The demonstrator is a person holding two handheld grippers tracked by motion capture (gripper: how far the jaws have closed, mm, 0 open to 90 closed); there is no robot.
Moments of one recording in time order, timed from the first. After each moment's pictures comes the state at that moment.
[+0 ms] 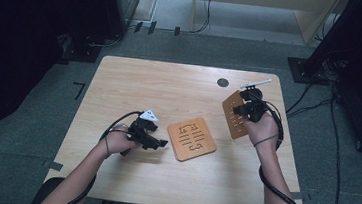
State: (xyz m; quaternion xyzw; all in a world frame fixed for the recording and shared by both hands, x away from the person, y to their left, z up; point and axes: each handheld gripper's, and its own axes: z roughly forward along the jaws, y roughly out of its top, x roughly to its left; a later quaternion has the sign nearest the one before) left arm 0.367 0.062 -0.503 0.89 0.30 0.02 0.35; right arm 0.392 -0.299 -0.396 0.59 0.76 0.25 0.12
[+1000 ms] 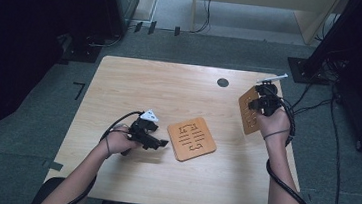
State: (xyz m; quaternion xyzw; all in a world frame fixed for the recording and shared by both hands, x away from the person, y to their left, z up) left arm 0.367 0.060 -0.504 0.89 0.30 0.02 0.35; right arm 0.412 -0.339 -0.394 0.65 0.72 0.23 0.14
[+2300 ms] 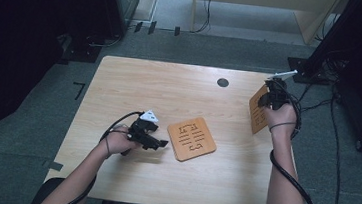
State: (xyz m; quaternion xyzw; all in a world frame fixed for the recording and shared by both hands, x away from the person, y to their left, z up) left arm 0.366 0.061 -0.504 0.89 0.29 0.02 0.36; right arm 0.441 -0.376 -0.407 0.71 0.67 0.20 0.11
